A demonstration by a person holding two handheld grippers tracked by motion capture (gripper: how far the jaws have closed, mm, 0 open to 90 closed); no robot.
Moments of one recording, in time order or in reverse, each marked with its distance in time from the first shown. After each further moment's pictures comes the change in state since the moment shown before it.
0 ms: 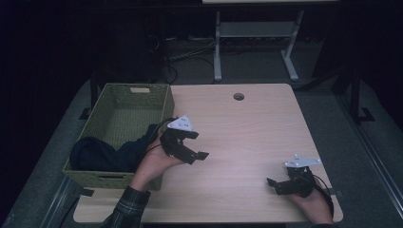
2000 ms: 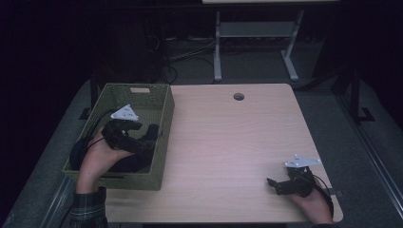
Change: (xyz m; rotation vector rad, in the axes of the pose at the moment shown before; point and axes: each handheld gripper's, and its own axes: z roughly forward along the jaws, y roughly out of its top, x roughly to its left) left arm 0.037 -0.043 -0.123 0.142 0.308 -0.110; right arm 0.000 0.000 0.000 0.000 0.001 -0.001
